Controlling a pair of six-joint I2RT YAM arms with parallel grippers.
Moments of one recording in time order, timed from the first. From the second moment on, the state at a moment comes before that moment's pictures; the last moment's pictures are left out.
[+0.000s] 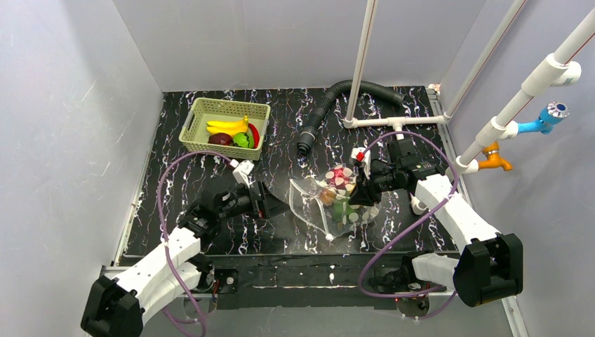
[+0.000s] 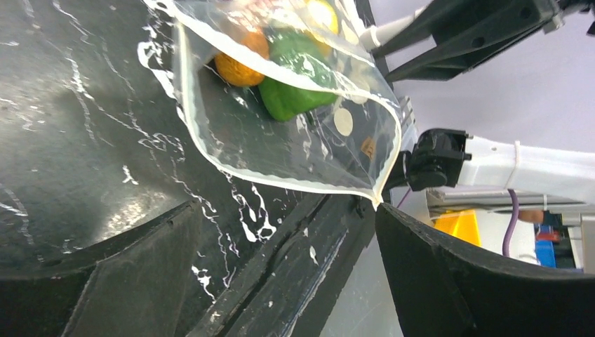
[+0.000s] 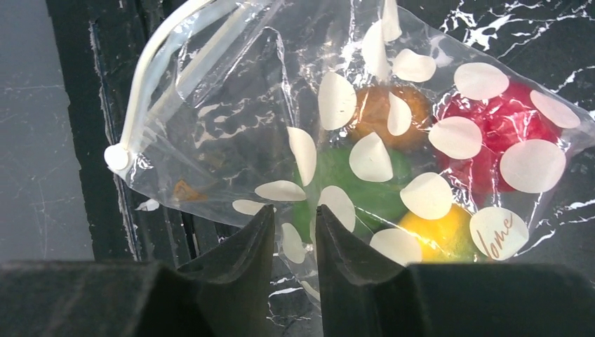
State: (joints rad) left arm -0.49 0.81 0.37 0.06 0.55 -0.74; right arm 0.28 1.19 0.86 -0.75 -0.89 -0.65
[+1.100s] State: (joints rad) left arm -0.98 1.14 0.49 0.26 0.12 -0.56; right arm 0.21 1.14 0.86 -0.77 -0.75 -0.70
